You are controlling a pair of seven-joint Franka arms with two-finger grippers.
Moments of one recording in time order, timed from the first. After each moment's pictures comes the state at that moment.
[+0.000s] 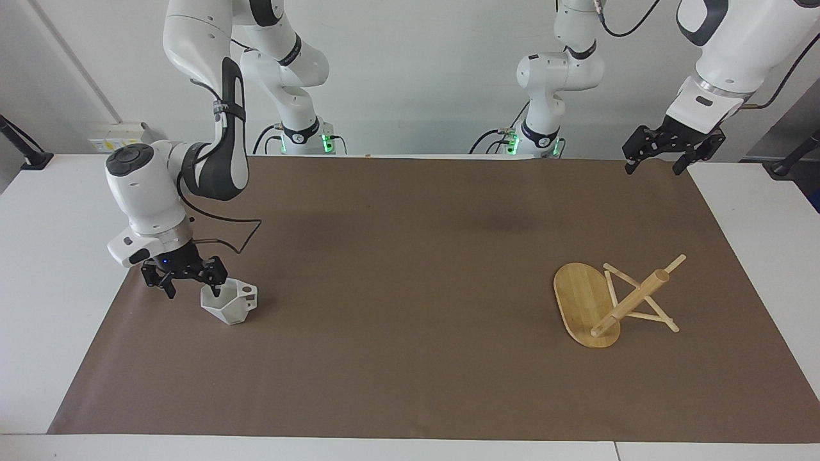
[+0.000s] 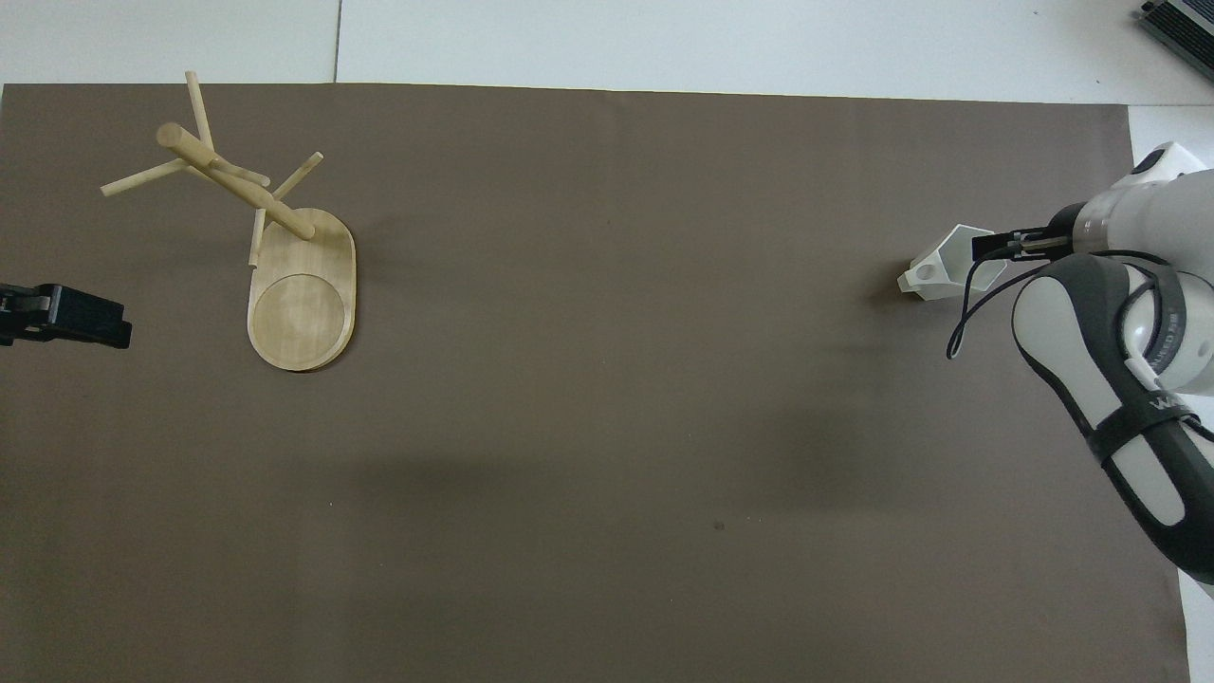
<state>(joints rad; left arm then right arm) -0.02 -0.06 -0.02 -1.62 0.00 1.53 0.03 -0.06 0.31 -0.10 -1.85 0.02 2.38 -0.22</state>
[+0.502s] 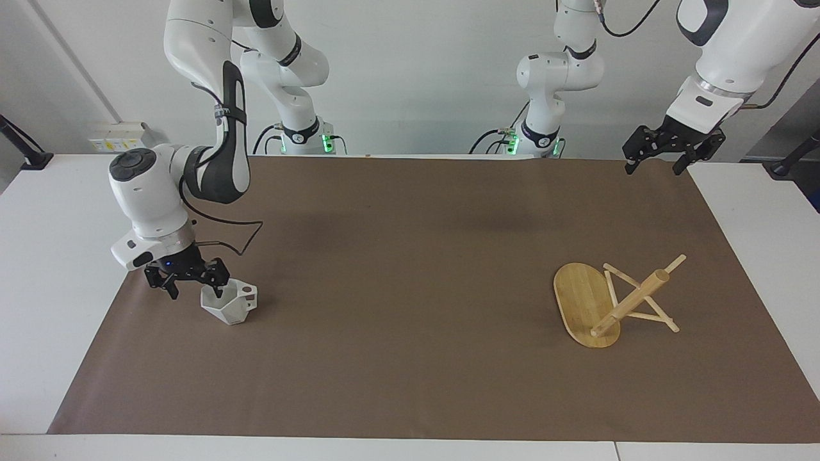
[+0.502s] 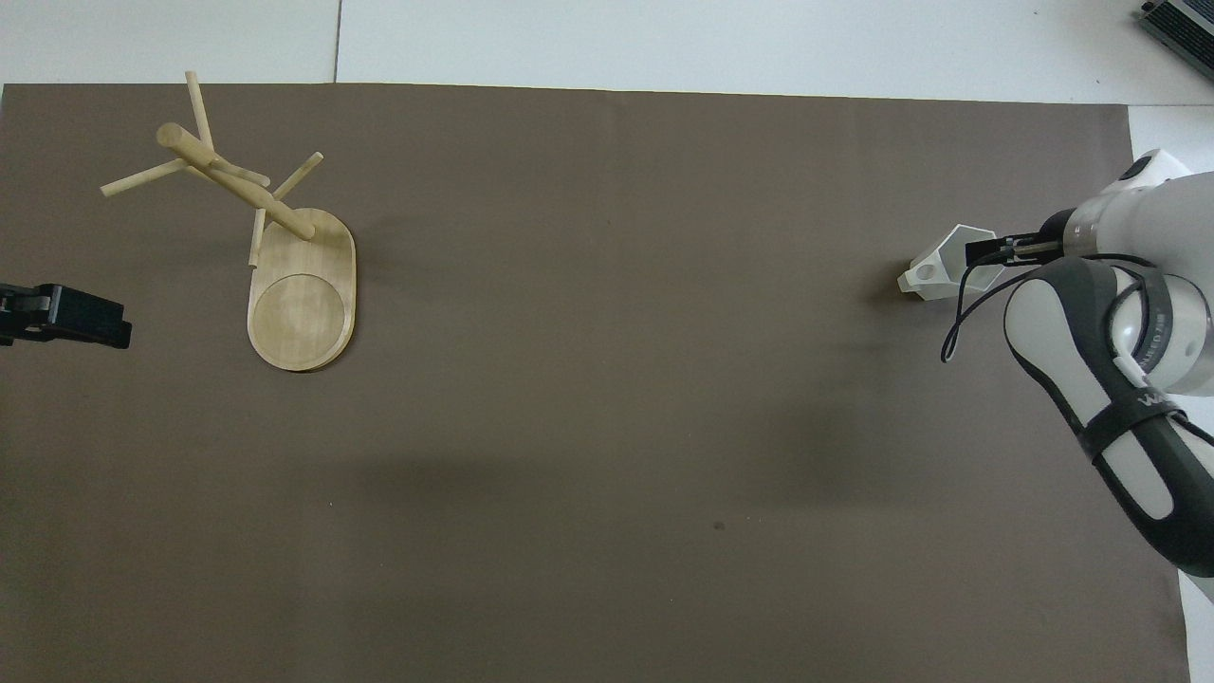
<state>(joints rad) -0.02 -0.06 -0.02 -1.62 0.00 1.53 0.03 -0.06 0.31 -0.10 -1.86 0.02 2.39 -0.22</state>
